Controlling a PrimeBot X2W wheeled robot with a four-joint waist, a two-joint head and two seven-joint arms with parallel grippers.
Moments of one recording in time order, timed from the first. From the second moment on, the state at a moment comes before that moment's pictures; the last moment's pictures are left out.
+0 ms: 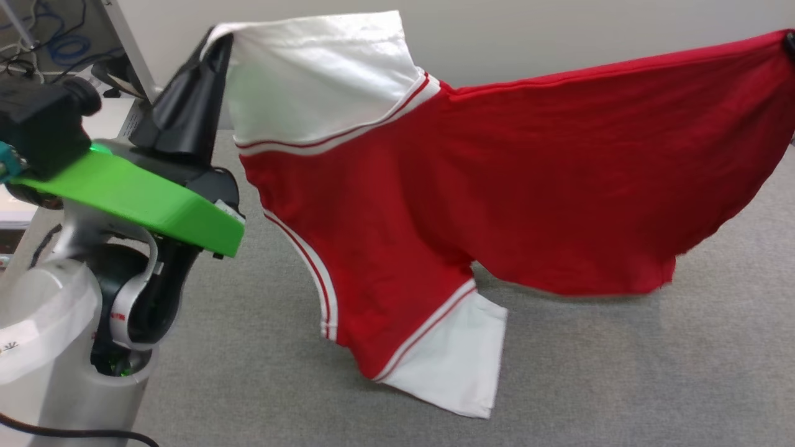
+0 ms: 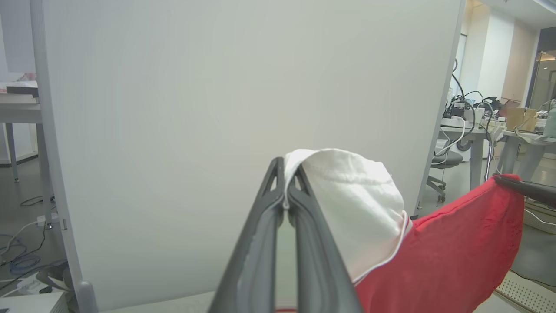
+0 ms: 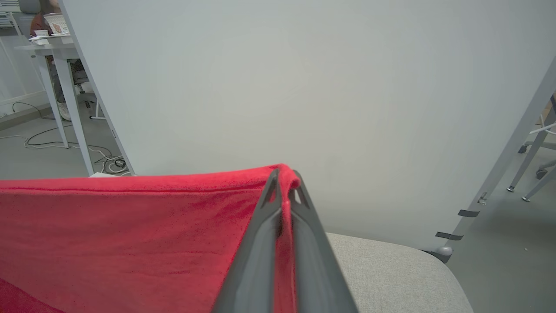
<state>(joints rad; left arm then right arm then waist) -0.48 0.45 -0.25 -0.39 -0.68 0.14 0.24 -0.61 -0.53 0.04 0.03 0.62 0.13 0.47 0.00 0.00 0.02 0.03</state>
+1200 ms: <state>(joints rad) -1.40 0.62 -0.26 -0.04 -0.46 -0.10 0.11 -1.16 -0.53 0.04 0.10 0.59 0.13 0.34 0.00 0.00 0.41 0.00</state>
